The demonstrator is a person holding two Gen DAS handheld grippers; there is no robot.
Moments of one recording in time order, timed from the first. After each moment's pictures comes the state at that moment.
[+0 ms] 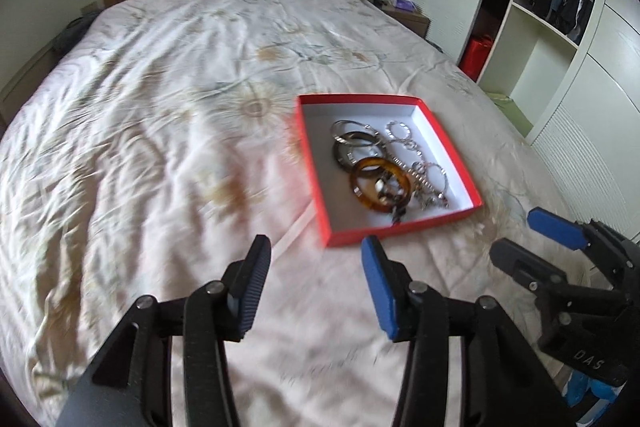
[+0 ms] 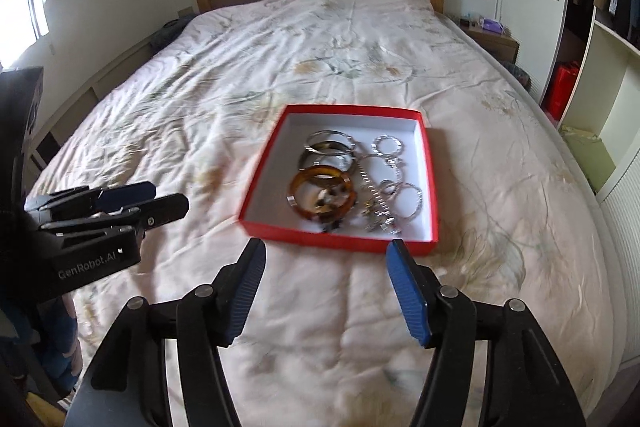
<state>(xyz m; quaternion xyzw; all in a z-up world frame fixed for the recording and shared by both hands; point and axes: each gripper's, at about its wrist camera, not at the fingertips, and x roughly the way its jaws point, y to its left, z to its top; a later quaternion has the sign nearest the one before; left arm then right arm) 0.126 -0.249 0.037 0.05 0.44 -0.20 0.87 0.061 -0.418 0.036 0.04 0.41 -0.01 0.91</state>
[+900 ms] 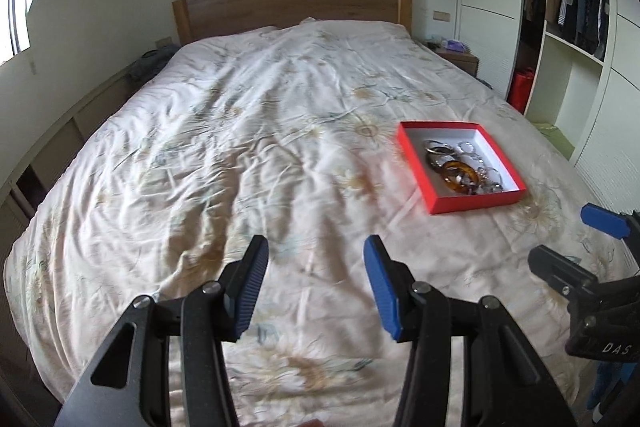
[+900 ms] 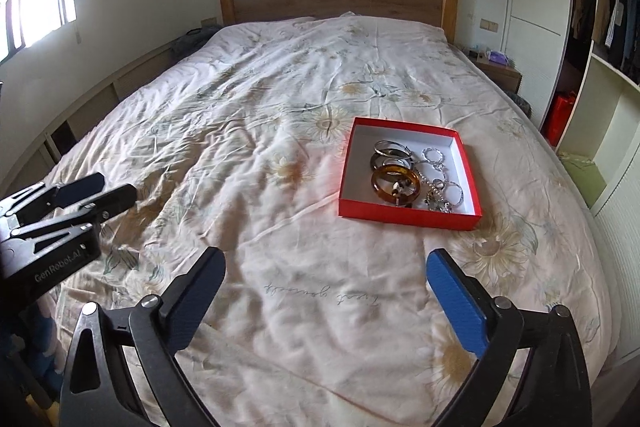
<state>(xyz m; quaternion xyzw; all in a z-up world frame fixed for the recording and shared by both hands) 0.026 -0.111 0.083 0.07 0.35 -0.10 0.93 -0.014 -0.299 0.062 0.00 0.37 -0.02 0.93</state>
